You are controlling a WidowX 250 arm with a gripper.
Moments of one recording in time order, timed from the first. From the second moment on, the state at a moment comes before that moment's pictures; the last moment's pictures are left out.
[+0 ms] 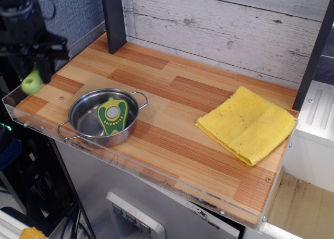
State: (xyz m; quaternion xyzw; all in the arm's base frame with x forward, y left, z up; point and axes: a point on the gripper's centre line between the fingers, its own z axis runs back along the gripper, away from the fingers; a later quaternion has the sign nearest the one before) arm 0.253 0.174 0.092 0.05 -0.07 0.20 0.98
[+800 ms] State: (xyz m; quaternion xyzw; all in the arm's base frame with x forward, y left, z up) arm 0.268 -0.022 0.104 -0.04 -0.05 -0.01 1.00
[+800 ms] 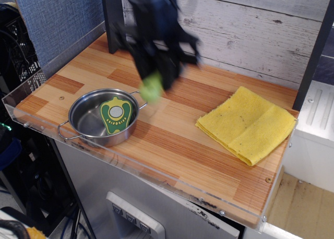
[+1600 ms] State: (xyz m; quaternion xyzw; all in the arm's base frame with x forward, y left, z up) arm 0.246 -0.103 0.040 0.02 -0.04 0.12 0.99
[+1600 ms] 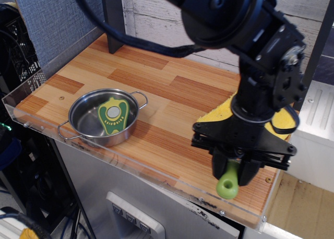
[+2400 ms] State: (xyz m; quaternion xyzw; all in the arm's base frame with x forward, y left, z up) arm 0.243 -0.048 0.038 0.01 -0.03 0.14 0.99
